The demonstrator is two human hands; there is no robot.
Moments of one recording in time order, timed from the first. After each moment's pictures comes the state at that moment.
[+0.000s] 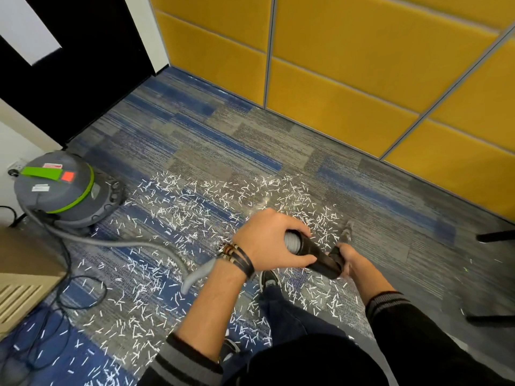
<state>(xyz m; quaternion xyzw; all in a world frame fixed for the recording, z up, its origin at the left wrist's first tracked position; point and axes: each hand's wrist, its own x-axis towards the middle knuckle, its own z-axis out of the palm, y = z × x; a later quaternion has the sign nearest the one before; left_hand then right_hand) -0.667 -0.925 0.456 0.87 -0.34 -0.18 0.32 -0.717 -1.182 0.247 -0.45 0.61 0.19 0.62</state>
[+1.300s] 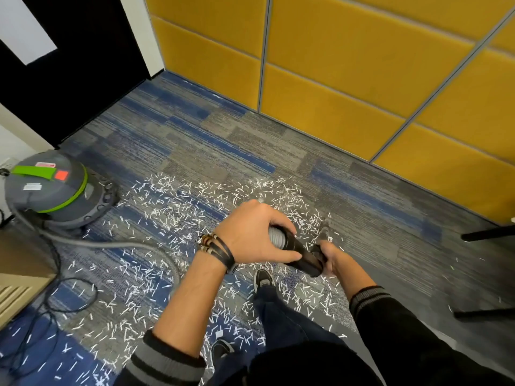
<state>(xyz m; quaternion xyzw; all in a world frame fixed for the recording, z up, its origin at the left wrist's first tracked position) -0.685 -0.891 0.468 0.85 -0.35 -0.19 0.34 -0.734 -1.143 0.264 -0.50 0.58 0.23 0.61</state>
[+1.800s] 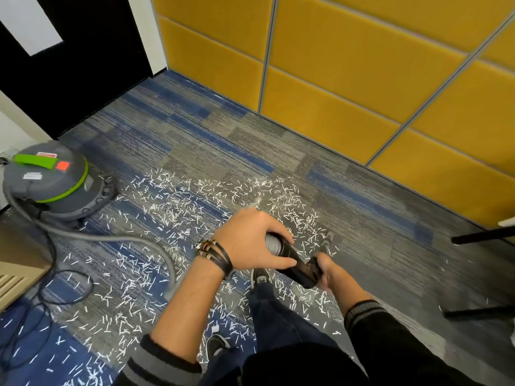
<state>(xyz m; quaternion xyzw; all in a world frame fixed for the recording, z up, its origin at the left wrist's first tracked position) -0.726 -0.860 0.462 0.85 -0.36 -0.19 0.33 -0.788 -1.109 0.260 -0.48 0.61 0.21 0.60</state>
